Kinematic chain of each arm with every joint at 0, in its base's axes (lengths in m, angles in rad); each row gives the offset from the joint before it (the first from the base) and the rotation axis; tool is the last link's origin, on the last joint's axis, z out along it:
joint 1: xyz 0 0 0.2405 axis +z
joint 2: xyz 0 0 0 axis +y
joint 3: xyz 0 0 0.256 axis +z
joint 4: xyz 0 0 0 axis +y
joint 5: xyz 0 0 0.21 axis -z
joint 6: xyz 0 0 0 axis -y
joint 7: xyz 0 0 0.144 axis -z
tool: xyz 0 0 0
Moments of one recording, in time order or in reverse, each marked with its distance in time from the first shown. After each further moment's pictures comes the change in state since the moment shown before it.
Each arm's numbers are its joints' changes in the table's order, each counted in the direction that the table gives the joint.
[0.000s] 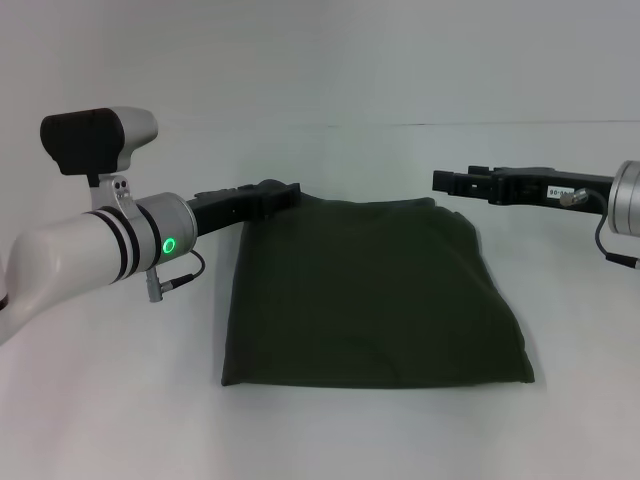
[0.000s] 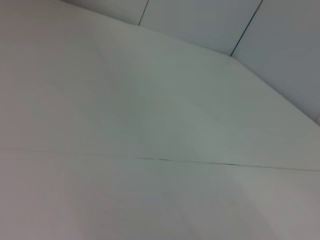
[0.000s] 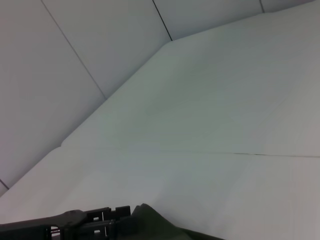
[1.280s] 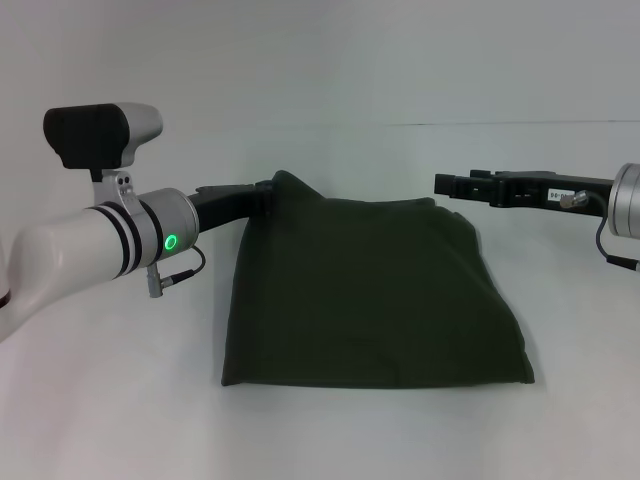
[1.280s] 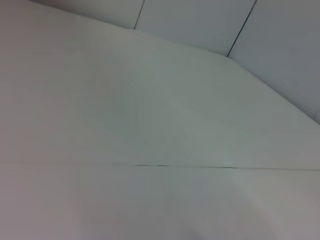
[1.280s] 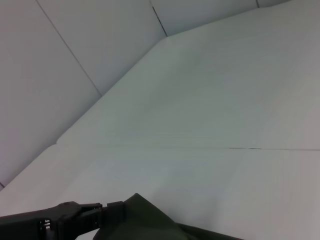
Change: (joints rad) left arm 0.005 -0.002 0.042 0.024 0.018 0.011 -0.008; right arm 0.007 -0.009 -0.003 0.027 0.000 -0.011 -0.003
